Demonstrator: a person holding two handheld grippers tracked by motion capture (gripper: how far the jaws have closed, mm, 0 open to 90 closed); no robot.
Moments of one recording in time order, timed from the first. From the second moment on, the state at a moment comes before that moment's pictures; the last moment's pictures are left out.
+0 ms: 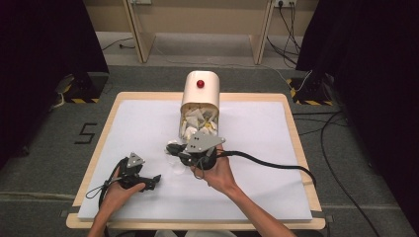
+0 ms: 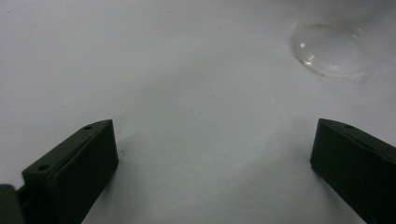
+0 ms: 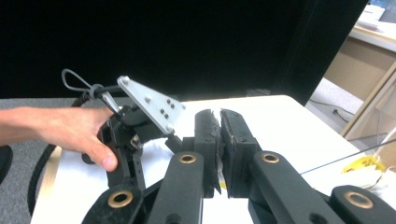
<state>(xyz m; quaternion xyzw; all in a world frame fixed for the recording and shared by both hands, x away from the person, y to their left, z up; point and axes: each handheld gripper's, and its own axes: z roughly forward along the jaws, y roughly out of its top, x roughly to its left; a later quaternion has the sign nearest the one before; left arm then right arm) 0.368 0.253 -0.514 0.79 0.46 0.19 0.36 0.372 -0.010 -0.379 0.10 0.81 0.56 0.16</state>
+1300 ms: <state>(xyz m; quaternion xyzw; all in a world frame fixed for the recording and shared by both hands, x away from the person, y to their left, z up) 0.368 0.252 -0.514 0.79 0.46 0.19 0.36 0.393 0.005 -0.432 0.12 0.85 0.48 0.17</state>
